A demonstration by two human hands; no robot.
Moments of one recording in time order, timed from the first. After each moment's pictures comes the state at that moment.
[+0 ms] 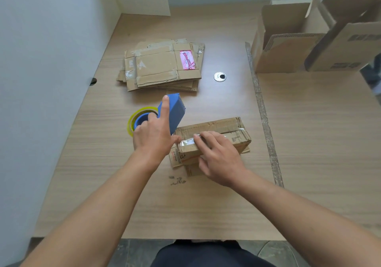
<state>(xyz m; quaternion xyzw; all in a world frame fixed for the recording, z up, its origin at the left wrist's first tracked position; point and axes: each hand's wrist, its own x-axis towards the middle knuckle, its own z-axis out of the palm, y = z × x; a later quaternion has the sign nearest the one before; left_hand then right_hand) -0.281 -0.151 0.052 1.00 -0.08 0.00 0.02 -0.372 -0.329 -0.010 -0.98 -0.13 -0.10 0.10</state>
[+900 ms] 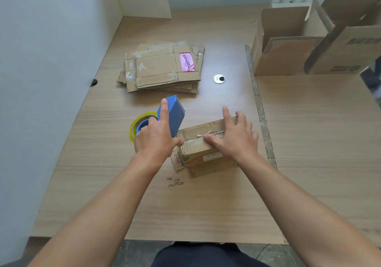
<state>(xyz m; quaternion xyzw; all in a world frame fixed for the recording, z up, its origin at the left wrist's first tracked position) -0.287 -0.161 0.051 1.00 -0.04 -0.03 0.04 -0.334 -0.368 0.017 -0.96 0.19 0.05 0.20</state>
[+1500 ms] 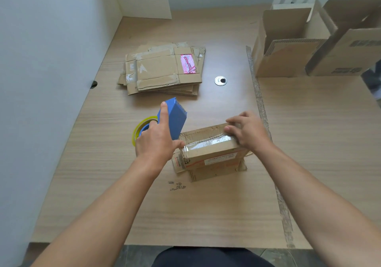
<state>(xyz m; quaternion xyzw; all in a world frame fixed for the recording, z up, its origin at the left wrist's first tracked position) -0.279 -0.157 0.048 0.99 -0.04 -0.05 0.08 -0.313 -0.411 0.017 -0.93 0.14 0.03 0.35</state>
